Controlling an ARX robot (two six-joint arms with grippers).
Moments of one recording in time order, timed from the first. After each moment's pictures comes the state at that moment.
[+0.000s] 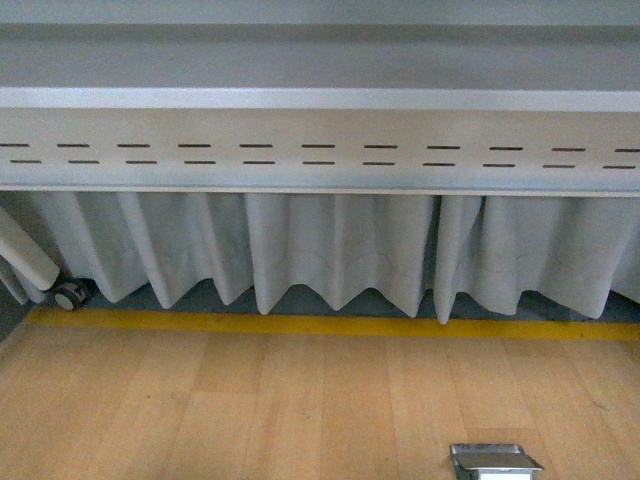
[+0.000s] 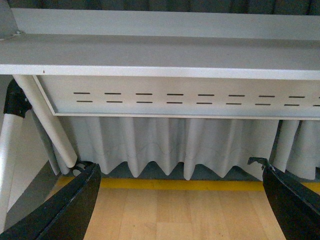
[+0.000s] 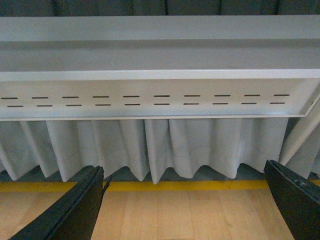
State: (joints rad) left arm 0.00 0.01 0.01 0.00 0.00 -0.01; right arm -0.01 0.00 0.01 0.00 0.00 -0.01
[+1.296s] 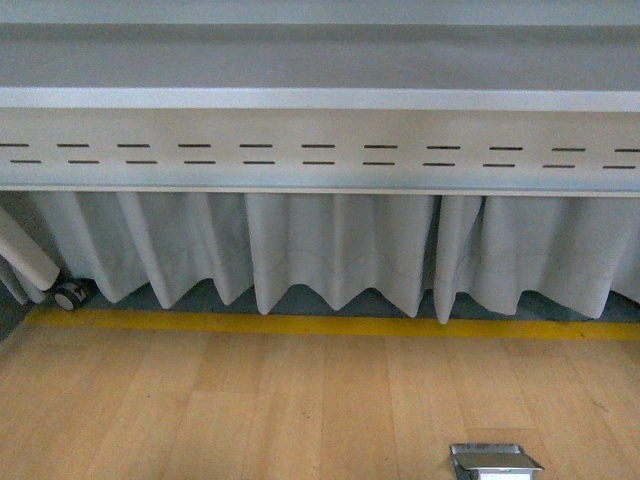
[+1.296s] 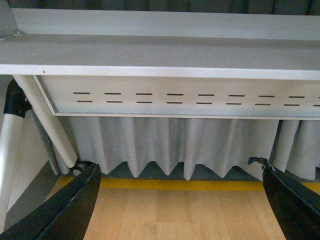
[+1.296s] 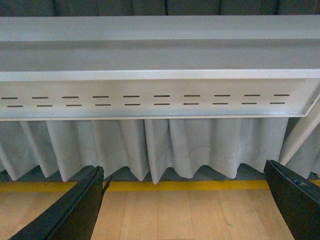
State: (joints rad) left arm 0.00 0.01 0.01 0.00 0.00 -0.01; right arm -0.01 0.00 0.01 0.00 0.00 -0.01
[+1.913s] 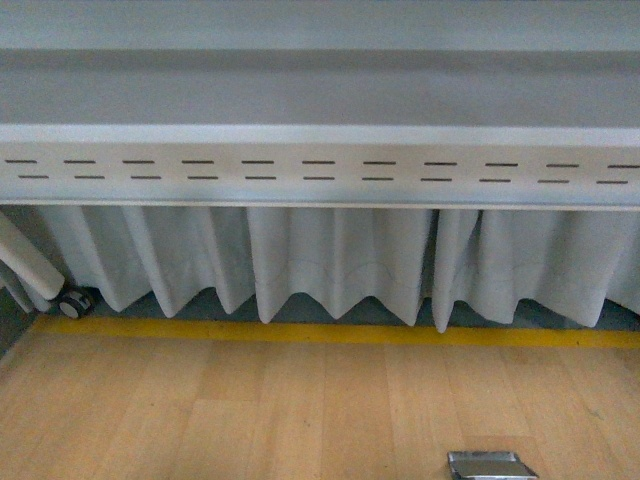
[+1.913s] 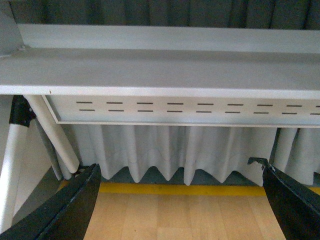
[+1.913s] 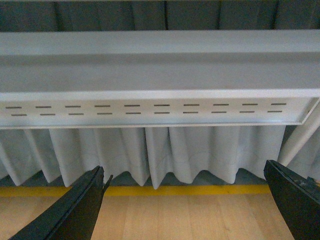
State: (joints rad) left arm 0.00 0.01 0.01 -0.01 0.00 -0.01; right arm -0.01 0.00 0.01 -0.01 0.00 -0.01
